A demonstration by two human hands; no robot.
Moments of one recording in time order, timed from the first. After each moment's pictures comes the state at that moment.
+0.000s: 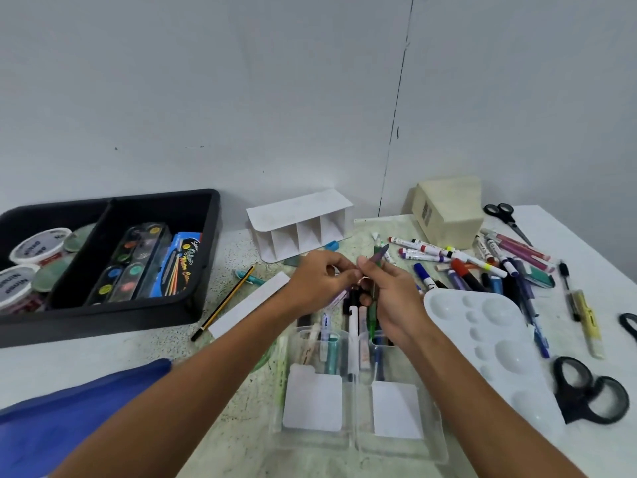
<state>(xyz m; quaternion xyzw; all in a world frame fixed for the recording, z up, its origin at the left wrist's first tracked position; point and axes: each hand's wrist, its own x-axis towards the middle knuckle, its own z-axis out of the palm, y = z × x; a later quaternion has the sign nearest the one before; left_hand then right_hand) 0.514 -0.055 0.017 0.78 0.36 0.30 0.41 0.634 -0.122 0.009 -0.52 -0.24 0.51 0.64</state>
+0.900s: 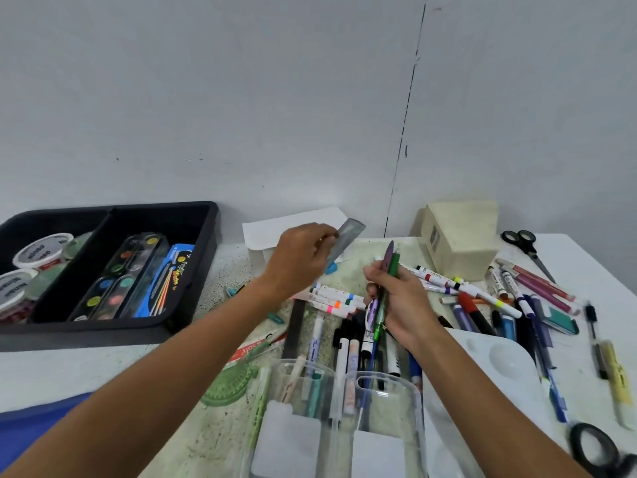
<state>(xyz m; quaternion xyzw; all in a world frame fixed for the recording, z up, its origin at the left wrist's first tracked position) 0.533 0.019 0.025 0.85 0.34 0.39 0.10 0.690 -0.077 0.003 -0.46 -0.23 0.57 0.64</state>
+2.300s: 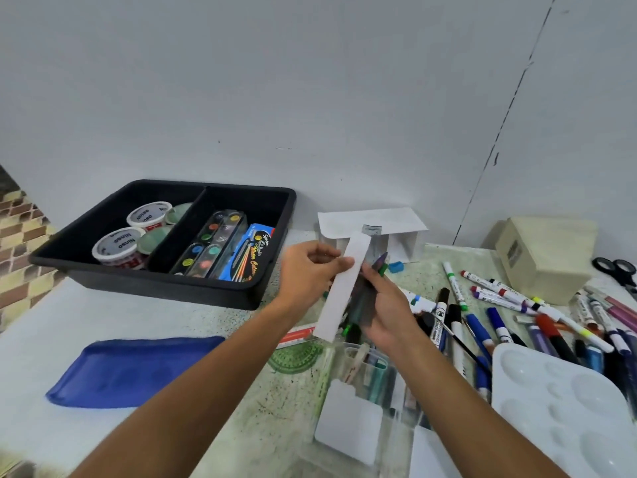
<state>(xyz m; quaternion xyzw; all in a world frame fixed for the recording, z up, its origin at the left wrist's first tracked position) 0.451 -0.044 0.032 0.54 0.54 0.49 0.42 0.570 -0.063 -0.001 -0.38 -0.16 0.71 0.57</state>
